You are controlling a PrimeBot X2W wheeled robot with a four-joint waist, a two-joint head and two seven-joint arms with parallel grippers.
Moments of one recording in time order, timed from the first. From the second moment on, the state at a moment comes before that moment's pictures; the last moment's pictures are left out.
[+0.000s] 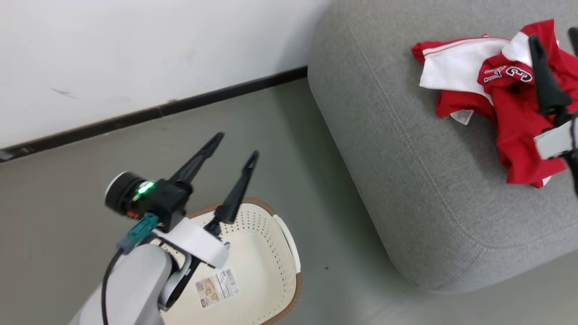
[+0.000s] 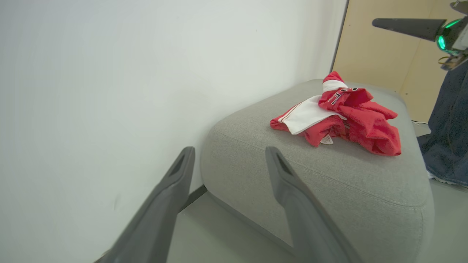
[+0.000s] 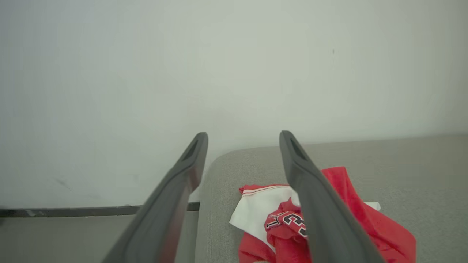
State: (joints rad) left arm -0.48 0.23 -0.56 0.15 -0.41 -0.02 -0.25; right arm -0.63 -0.45 0.20 0.33 0.49 0.13 -0.25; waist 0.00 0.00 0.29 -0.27
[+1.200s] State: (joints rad) left arm -0.11 0.21 -0.20 0.17 -0.43 0.18 -0.25; right arm -0.27 -0.18 0.10 0.20 0.19 0.13 -0.25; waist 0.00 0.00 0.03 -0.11
